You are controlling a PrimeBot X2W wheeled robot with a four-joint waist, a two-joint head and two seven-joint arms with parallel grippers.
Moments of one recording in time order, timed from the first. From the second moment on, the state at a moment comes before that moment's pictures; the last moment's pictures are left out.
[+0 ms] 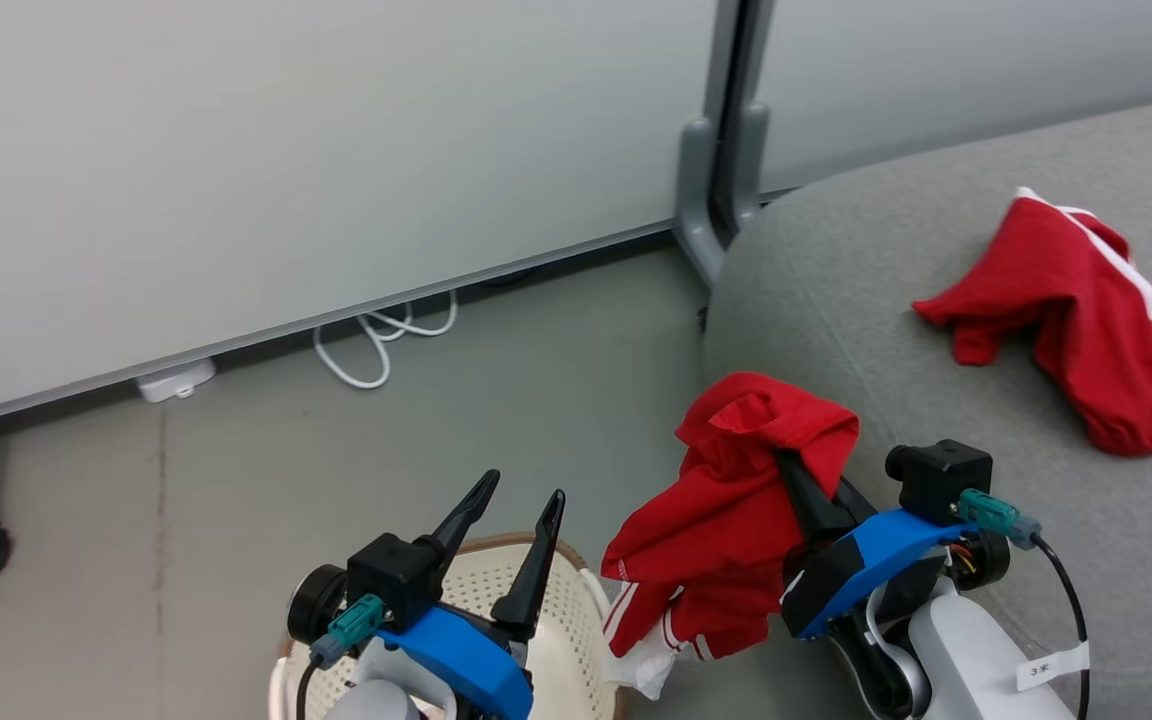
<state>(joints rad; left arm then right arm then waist) -0.24 0.14 -0.57 0.43 -0.46 -0.13 -0.26 -0.34 -0.05 0.25 0.51 0.38 0.13 -0.14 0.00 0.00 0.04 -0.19</state>
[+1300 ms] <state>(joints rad) -0.25 0.14 -0.56 0.42 -0.45 -0.13 -0.26 -0.45 -0.05 0.09 0.42 0.25 0.13 -0.08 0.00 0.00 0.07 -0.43</state>
